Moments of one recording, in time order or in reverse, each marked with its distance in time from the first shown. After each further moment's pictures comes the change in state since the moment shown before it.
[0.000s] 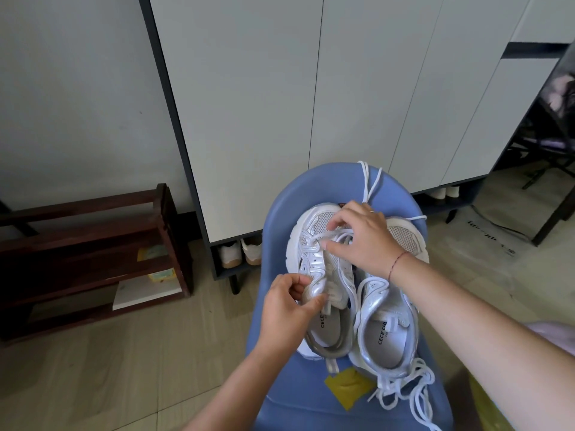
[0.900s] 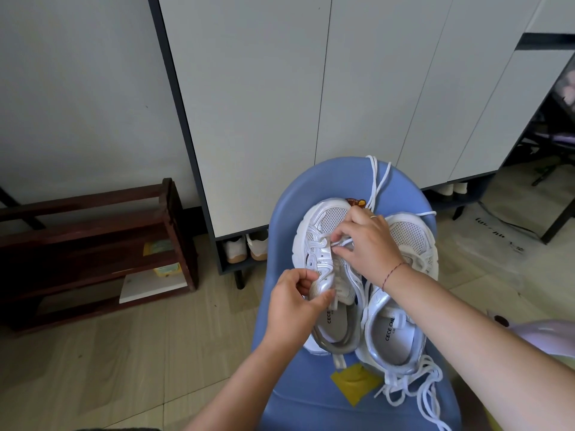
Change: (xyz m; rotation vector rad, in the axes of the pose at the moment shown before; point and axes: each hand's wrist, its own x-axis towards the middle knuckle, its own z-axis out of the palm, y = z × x) left_hand 0.000 -0.001 -0.001 0.015 0.001 -0.002; right_hand -0.010 0.003 0.024 -0.131 0.080 -0.078
